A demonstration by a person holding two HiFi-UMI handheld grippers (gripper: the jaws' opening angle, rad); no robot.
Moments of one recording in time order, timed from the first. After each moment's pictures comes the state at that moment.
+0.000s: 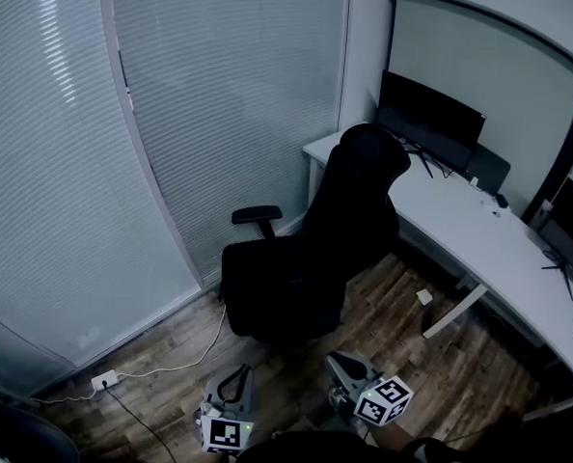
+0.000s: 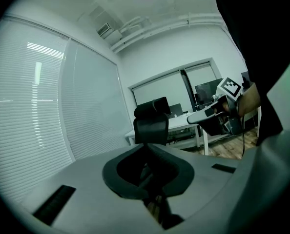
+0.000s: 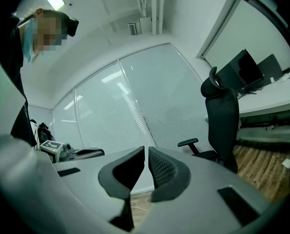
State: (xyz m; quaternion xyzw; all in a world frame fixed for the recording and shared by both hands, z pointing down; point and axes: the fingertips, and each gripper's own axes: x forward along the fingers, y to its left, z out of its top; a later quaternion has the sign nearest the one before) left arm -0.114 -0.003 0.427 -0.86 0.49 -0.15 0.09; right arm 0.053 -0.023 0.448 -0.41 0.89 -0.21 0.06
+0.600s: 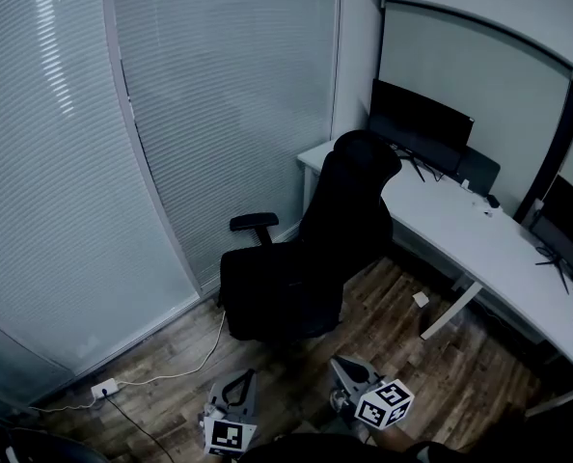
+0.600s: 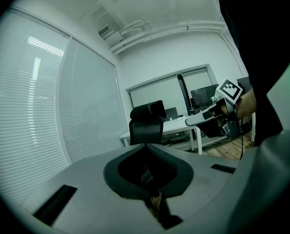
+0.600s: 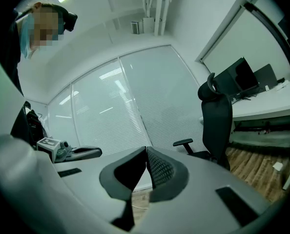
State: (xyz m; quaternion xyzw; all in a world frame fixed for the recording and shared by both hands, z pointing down) left arm -0.112 0.027 0.423 -0.87 0.46 -0.13 0.08; right arm 0.052 0.010 0.445 -0.44 0.88 -0.20 0.04
